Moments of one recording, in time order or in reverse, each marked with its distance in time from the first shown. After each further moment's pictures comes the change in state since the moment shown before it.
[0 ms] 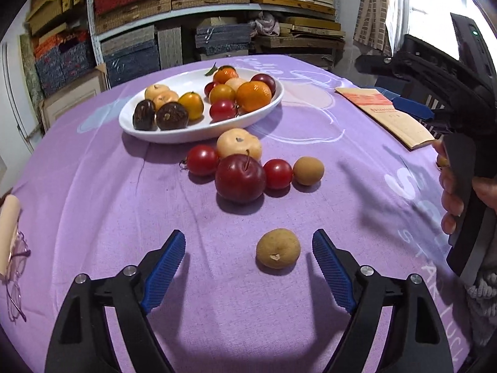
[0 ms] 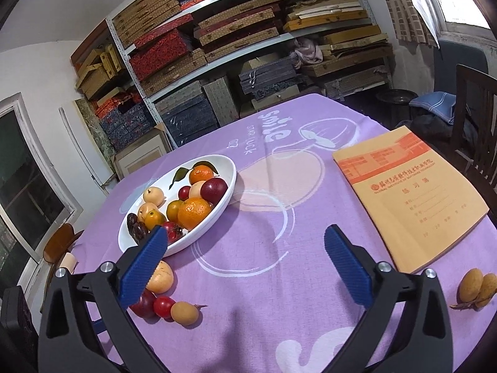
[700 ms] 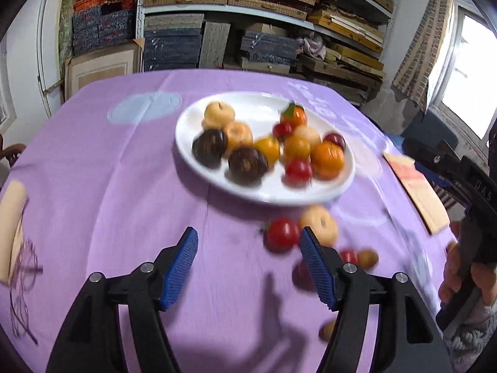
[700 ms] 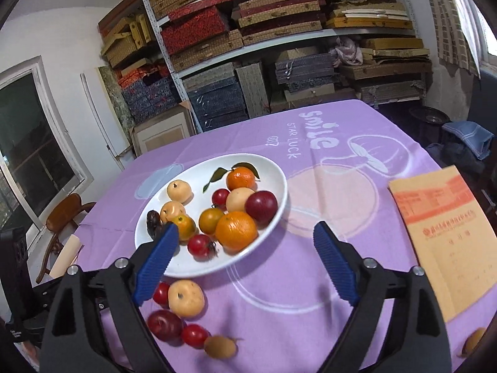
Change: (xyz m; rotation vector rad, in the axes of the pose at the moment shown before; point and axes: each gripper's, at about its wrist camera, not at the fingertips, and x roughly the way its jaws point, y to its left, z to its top) left arm -0.006 0.082 0.050 -0.239 -0.027 -0.012; right arm 0.022 0.043 0.018 -0.127 0.049 0.059
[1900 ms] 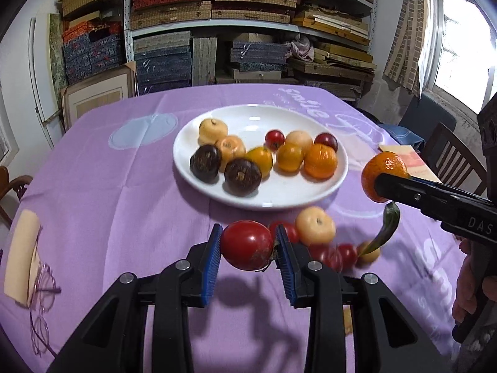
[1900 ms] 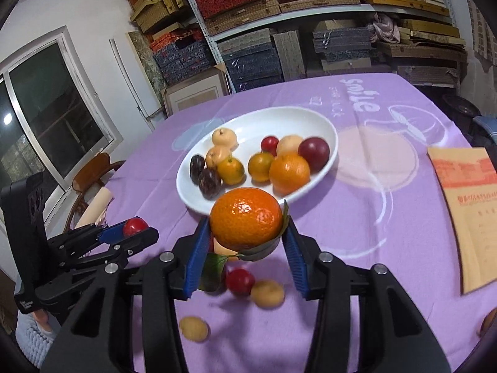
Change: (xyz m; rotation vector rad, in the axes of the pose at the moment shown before) left arm -0.008 -0.012 0.011 0.108 -0.069 0.046; right arm 0.023 0.052 -0.001 -0.104 0.195 0.145
